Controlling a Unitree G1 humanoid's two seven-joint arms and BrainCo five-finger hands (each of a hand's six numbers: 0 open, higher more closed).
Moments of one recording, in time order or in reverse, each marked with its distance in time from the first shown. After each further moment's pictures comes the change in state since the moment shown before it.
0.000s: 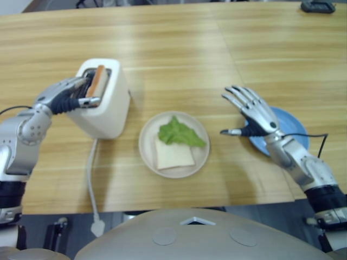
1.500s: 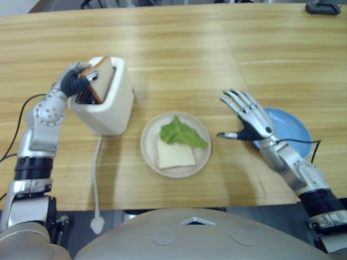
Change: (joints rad) left arm -0.254 -0.218 0.018 0.257 -0.241 -0.026 0.161; right arm 0.009 0.033 0.038 0.004 -0.019 0.029 -0.052
